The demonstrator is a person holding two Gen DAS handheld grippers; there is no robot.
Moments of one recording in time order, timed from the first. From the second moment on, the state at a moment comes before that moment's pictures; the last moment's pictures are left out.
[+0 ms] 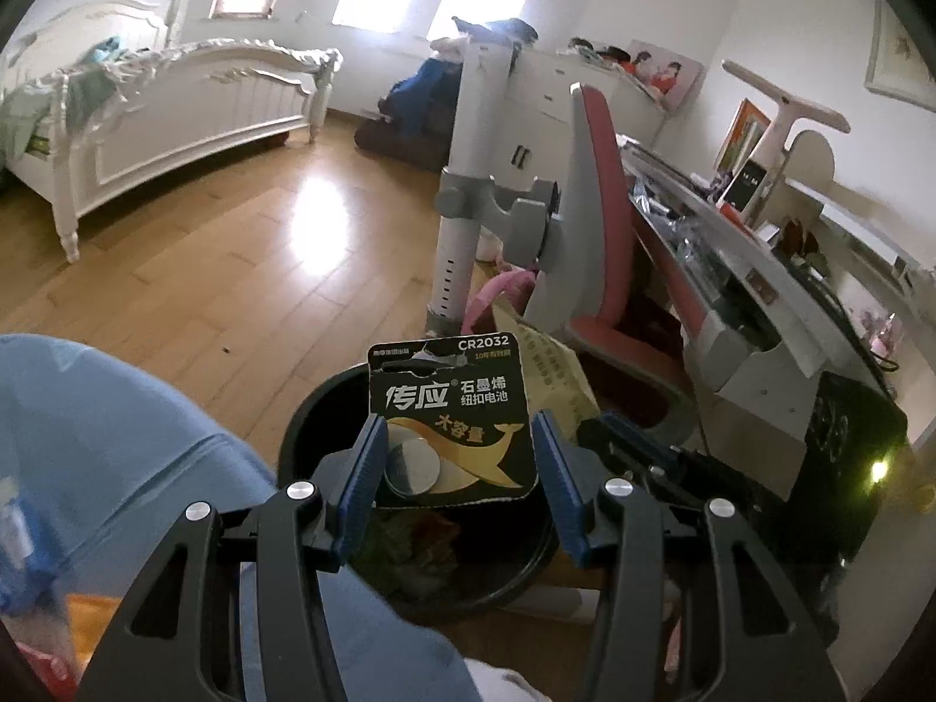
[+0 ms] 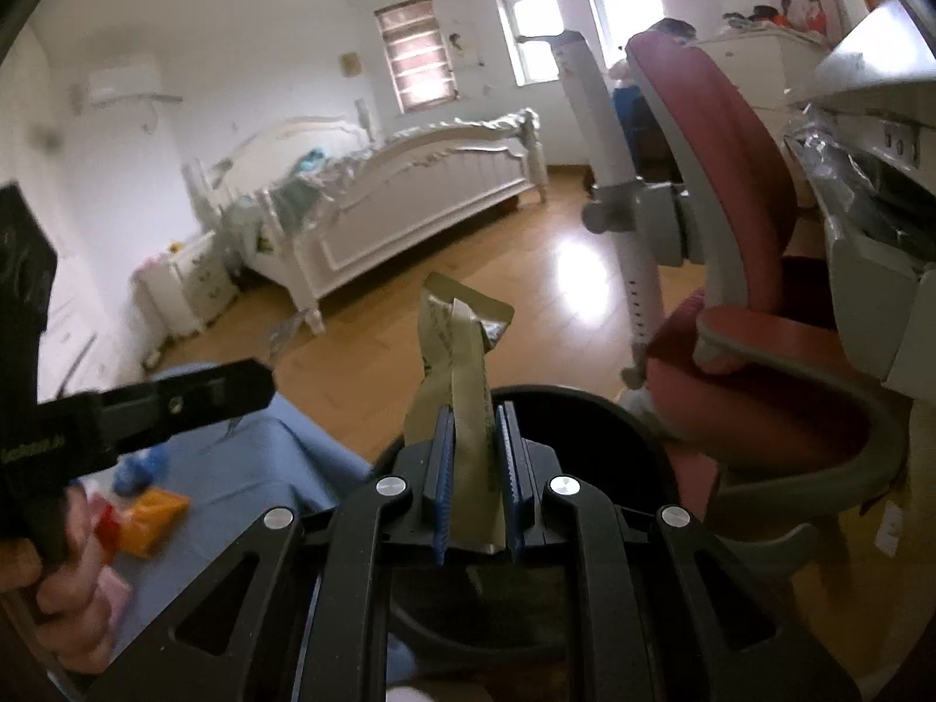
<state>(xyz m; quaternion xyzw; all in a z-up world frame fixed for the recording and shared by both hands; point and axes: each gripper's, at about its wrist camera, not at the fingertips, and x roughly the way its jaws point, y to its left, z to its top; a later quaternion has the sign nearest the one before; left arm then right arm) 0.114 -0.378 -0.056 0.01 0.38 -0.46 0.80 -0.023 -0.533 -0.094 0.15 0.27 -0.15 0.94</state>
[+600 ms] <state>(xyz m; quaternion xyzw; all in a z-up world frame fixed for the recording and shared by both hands) 0.130 -0.413 -0.086 0.03 0.42 -0.46 0.78 -0.011 -0.558 -0.133 0.17 0.32 -0.15 0.92</state>
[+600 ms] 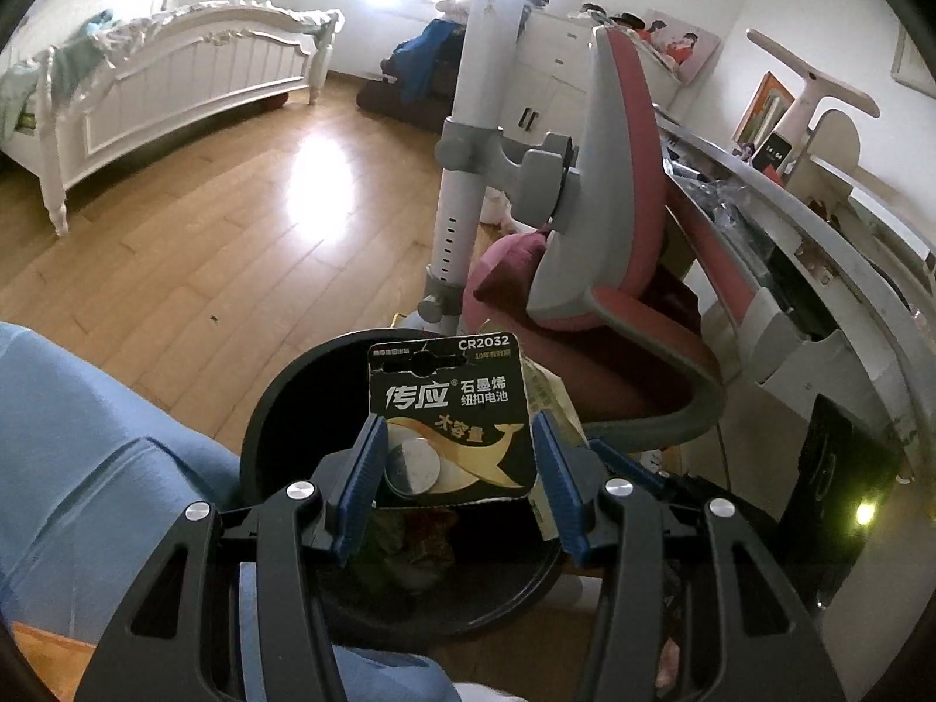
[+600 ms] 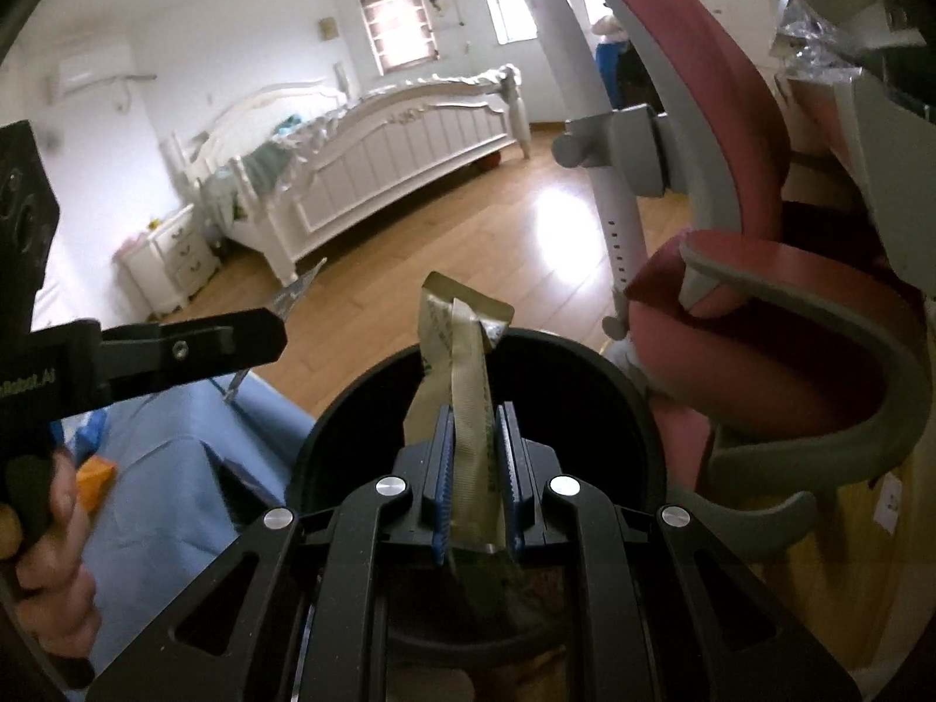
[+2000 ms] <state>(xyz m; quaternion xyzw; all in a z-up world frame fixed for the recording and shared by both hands) 0.182 -0.132 -0.077 0.06 0.44 -0.16 0.88 0.166 -0.297 -0.095 0.12 0.47 0.13 0.86</state>
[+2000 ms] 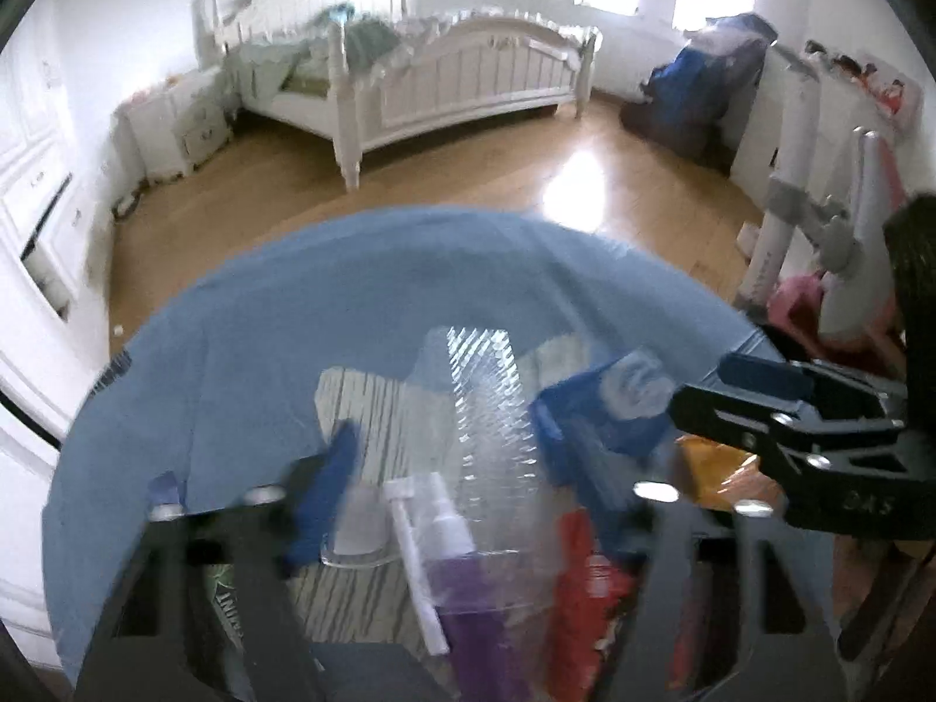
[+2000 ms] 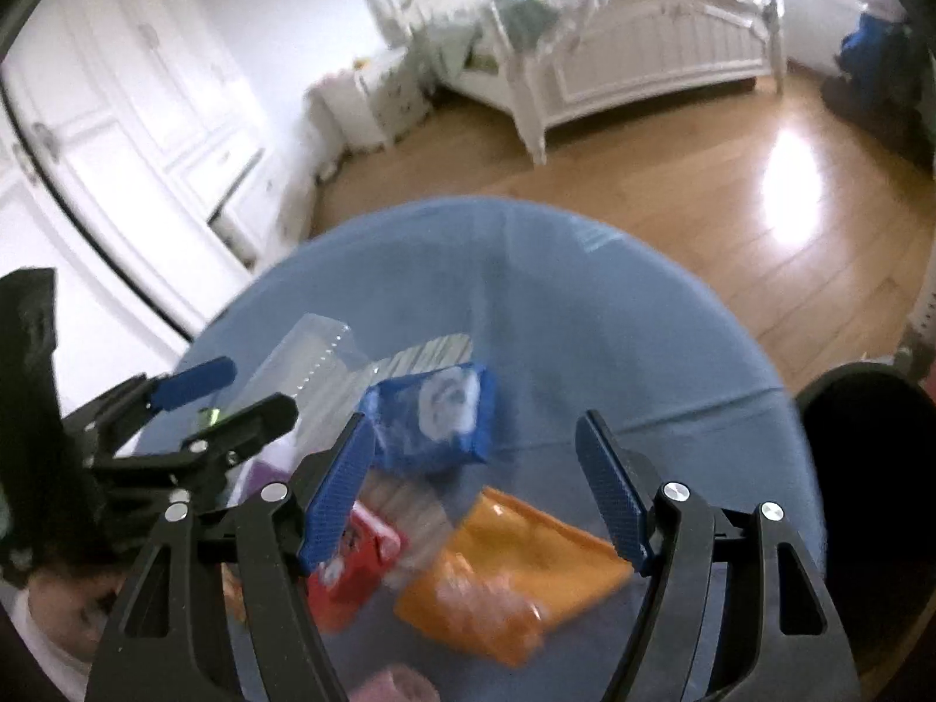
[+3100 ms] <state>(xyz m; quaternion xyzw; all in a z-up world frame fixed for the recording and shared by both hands) 0.113 -0.269 -0.014 0.00 0.33 -0.37 0.87 -0.015 -0.459 -0.029 0.04 0.19 -0.22 0.96</state>
